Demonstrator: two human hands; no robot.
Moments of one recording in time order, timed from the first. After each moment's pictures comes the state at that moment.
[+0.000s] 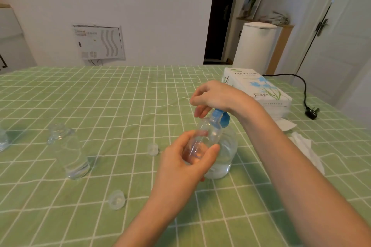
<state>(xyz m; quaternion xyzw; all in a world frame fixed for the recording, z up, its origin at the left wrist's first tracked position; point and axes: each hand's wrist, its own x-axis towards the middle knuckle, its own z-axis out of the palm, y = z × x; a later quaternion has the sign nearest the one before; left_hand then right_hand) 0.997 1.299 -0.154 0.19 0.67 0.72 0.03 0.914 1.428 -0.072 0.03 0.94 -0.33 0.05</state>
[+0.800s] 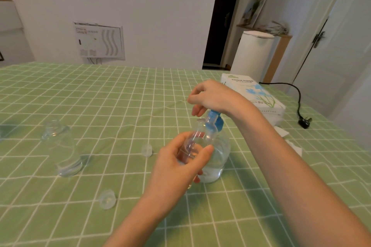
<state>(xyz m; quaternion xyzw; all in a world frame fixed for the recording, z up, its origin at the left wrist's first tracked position) 0.997 1.302 -0.151 0.19 0.64 0.74 0.05 0.916 1.428 -0.062 0.03 0.95 -0.30 0.02</state>
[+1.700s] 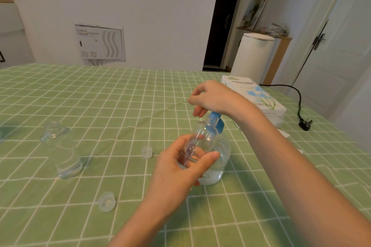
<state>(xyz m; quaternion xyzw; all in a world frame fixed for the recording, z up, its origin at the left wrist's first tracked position) 0.996 1.303 -0.157 0.19 0.65 0.74 0.05 0.915 1.430 -0.060 0.02 0.96 -0.29 0.02</state>
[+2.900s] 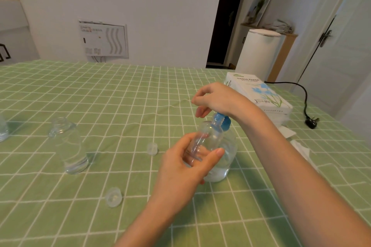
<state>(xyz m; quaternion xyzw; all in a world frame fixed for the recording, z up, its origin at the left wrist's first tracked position) 0.998 1.303 -0.159 0.18 0.65 0.74 0.03 0.917 1.426 -0.071 0.03 0.94 -0.33 0.02</state>
